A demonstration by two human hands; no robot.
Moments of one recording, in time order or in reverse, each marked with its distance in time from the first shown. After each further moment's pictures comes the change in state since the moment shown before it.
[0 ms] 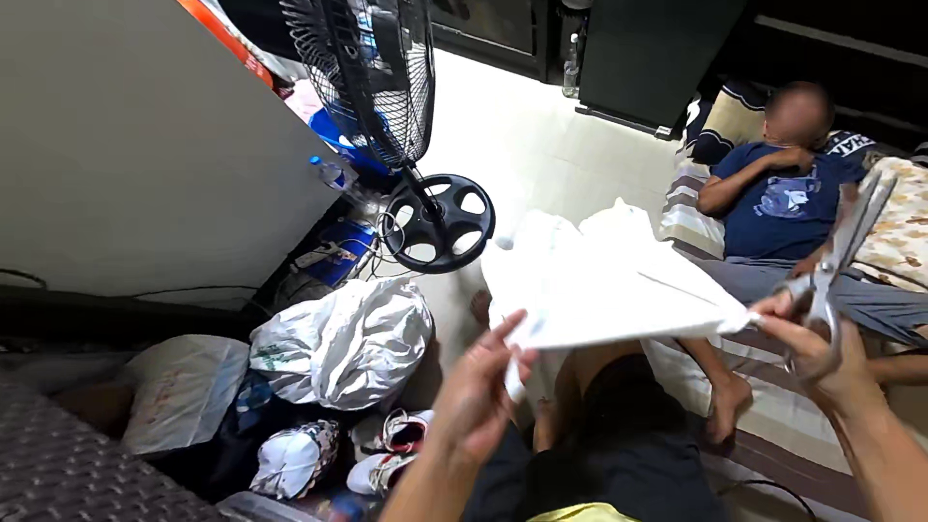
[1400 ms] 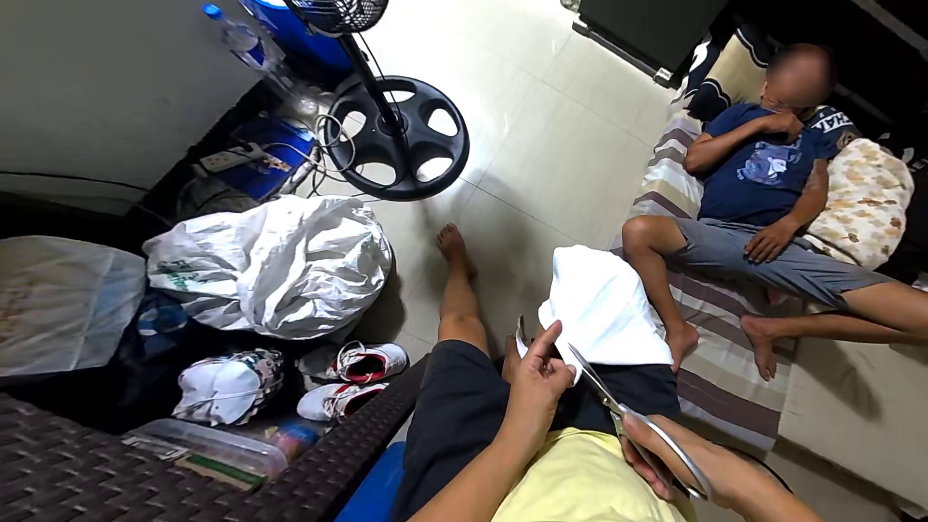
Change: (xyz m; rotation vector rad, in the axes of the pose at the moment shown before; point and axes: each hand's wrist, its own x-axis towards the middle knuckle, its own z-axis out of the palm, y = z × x) left_hand -0.010 -0.158 -0.025 0.168 -0.004 0.060; right_hand -0.146 -0.023 0.080 -0.026 -1.058 1.068
